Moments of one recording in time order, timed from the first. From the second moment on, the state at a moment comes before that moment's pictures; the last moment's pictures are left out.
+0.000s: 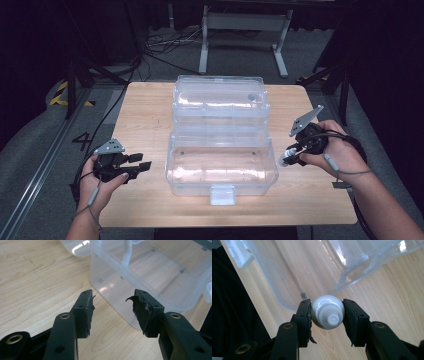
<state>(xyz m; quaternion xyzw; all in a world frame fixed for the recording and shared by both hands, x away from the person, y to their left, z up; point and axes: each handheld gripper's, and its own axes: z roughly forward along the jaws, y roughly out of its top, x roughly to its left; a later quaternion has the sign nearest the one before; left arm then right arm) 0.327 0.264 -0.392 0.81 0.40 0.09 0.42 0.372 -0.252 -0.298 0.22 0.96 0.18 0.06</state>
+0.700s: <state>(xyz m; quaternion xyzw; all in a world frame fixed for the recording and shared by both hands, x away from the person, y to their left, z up) 0.328 0.264 -0.393 0.81 0.40 0.09 0.42 0.372 -0.207 -0.301 0.14 0.98 0.15 0.04</state>
